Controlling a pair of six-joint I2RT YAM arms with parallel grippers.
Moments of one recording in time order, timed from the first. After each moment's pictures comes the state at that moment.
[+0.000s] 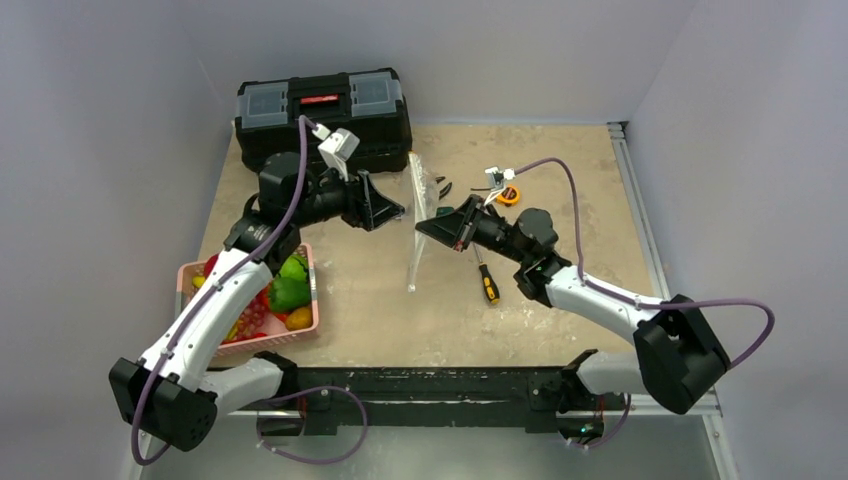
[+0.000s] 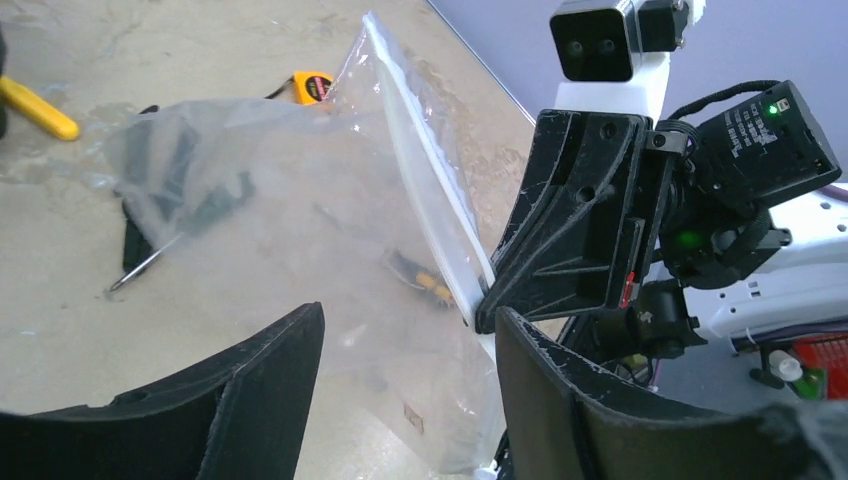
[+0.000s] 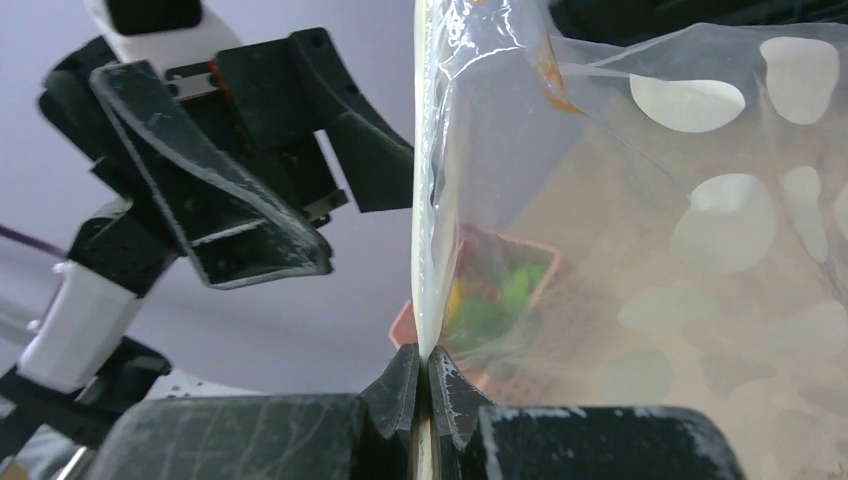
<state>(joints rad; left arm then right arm) -0.38 1.10 1.08 -0.24 0.56 -0.36 0.63 1.29 0.66 0.76 -0.47 0.94</state>
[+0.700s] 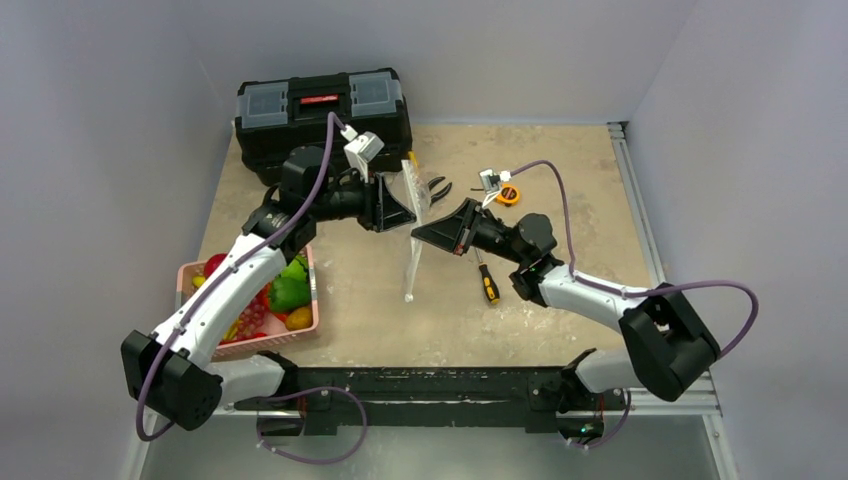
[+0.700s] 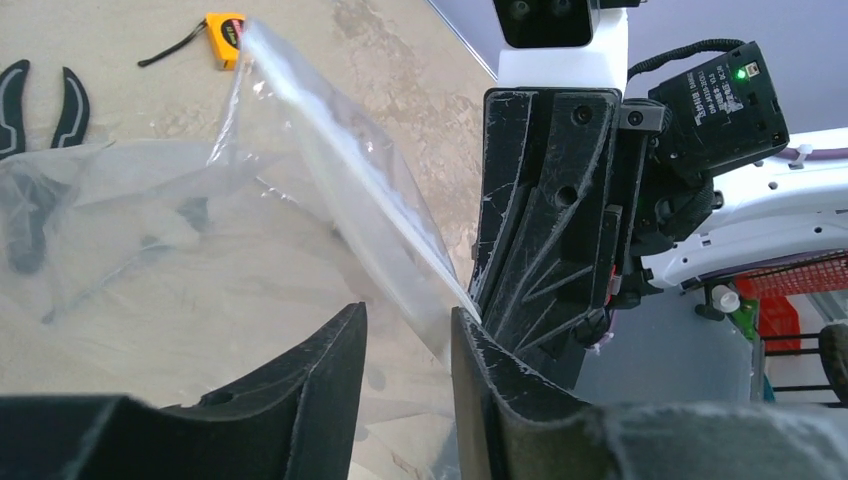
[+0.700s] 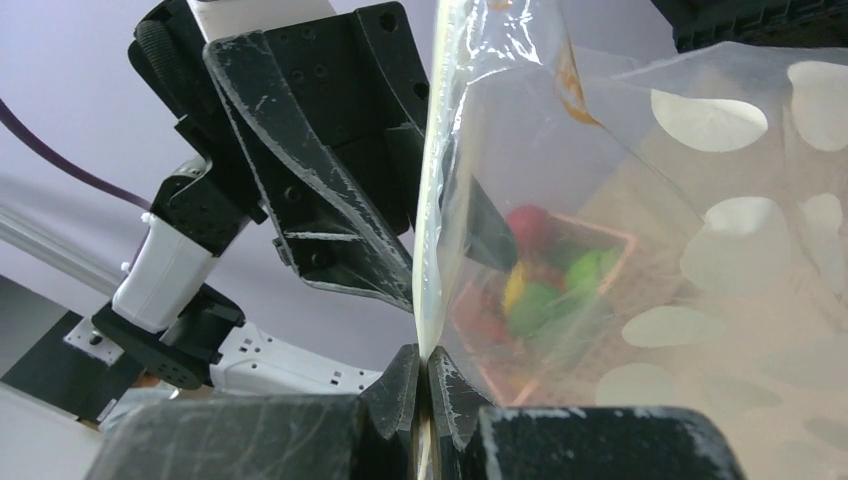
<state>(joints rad) -0.44 1.20 1.14 -0.28 0.66 -0.36 0.63 1.36 0.63 1.00 -0.59 1.10</state>
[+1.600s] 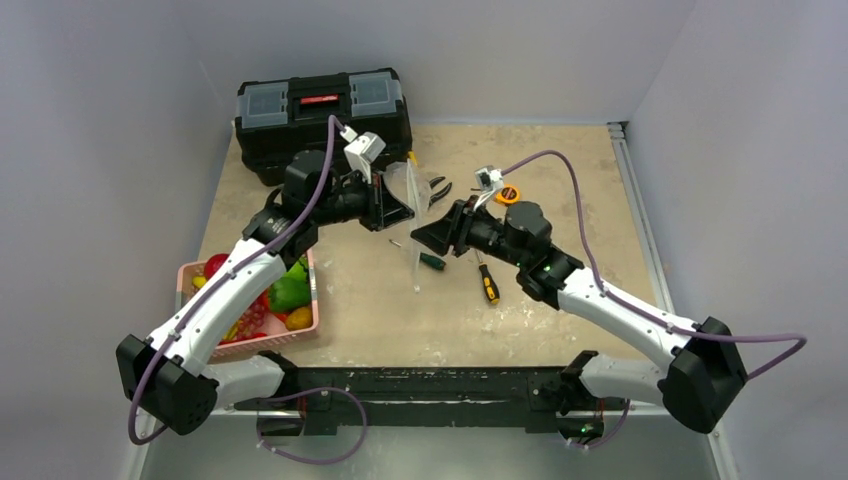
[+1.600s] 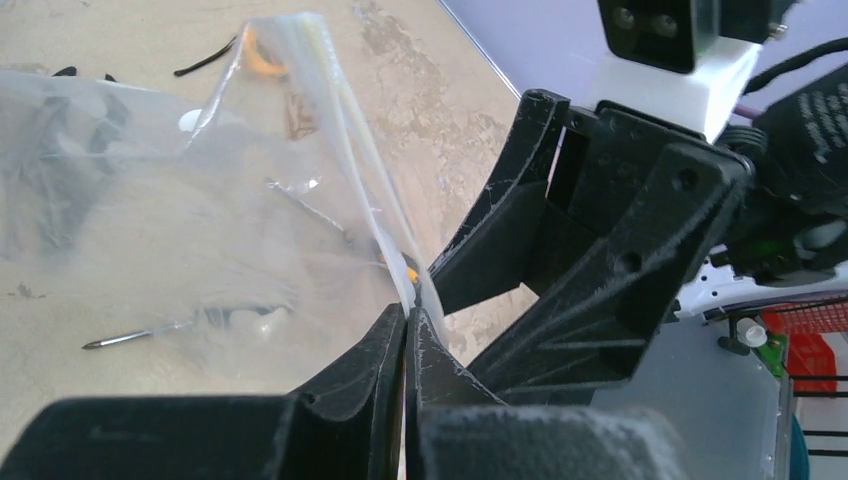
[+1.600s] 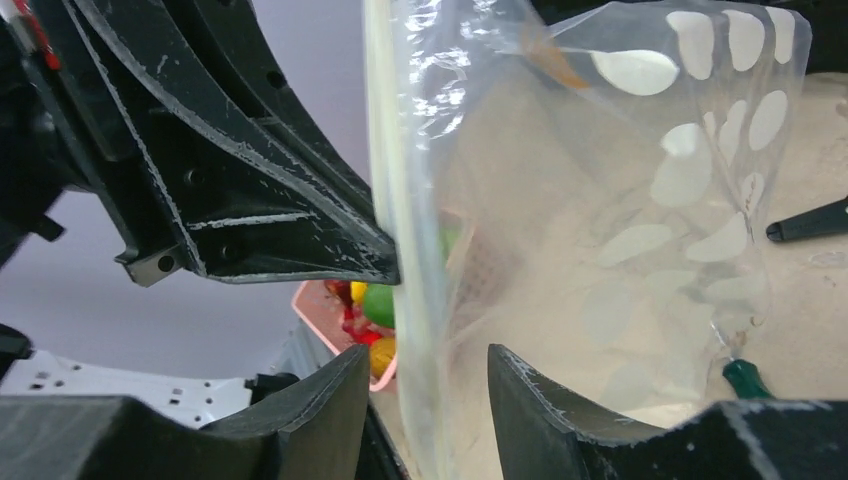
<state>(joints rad) -0.49 1.19 1.14 -0.28 0.55 -0.39 0.70 1.16 0.76 0.36 -0.35 0.73</state>
